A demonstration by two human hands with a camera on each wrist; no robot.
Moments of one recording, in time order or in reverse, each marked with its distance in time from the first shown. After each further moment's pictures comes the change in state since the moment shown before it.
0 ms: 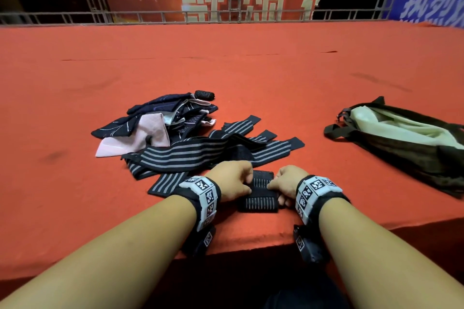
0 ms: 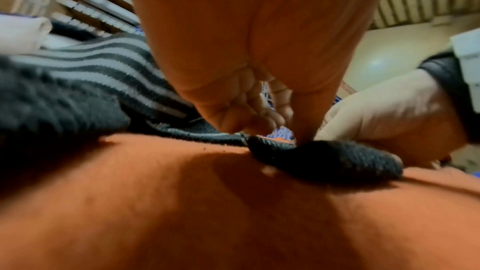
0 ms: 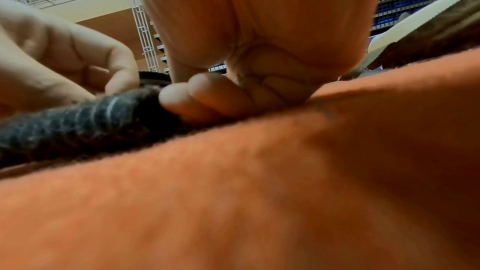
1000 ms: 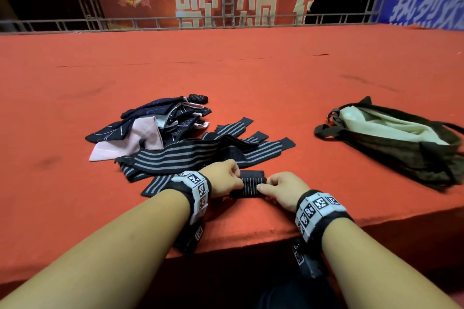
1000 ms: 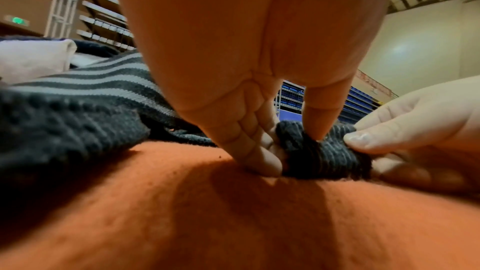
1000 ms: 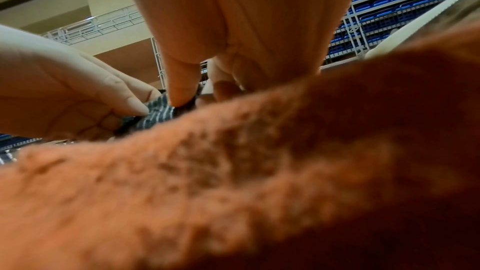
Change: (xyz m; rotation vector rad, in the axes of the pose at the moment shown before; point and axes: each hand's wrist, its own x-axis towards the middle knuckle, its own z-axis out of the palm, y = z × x) left_hand 0.005 0.001 0.000 -0.174 -0.071 -0.123; right_hand -0.025 0.029 0.000 -0.039 0.057 -0.317
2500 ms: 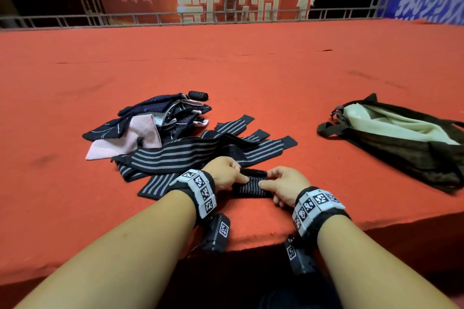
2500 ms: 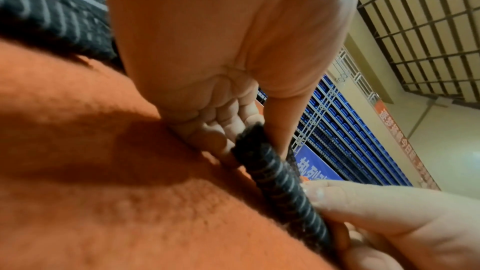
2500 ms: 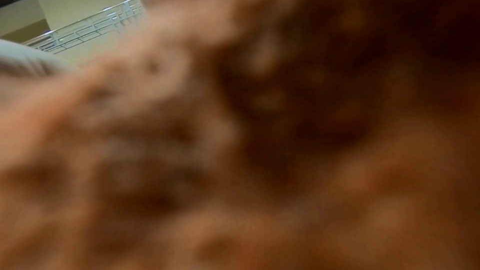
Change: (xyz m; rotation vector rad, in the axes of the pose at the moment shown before) left_hand 0.026 -0.005 0.014 -0.460 0.089 -0.136; right_hand 0.024 0.011 0.004 0.264 0.070 0.146
